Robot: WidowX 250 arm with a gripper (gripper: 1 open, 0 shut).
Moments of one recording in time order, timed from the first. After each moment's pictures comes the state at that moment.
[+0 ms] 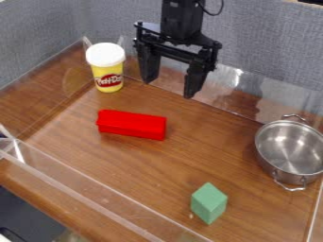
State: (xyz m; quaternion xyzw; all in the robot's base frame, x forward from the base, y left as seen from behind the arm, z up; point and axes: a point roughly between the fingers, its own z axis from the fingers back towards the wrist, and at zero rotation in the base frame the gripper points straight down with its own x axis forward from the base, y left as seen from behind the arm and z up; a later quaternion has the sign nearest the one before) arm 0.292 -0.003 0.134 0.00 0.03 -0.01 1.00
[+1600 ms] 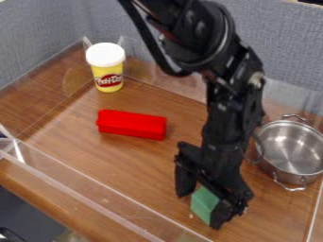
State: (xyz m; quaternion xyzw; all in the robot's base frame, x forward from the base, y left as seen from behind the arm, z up) arm 0.233 -0.084 0.020 0.00 0.06 -0.17 0.98
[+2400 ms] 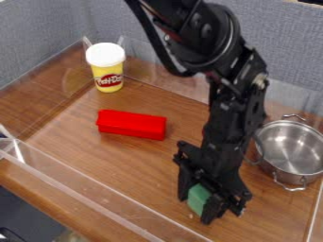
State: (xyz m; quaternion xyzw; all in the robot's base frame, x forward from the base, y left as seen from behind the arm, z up) arm 0.232 -0.082 0.031 0.00 0.07 -0.18 0.98
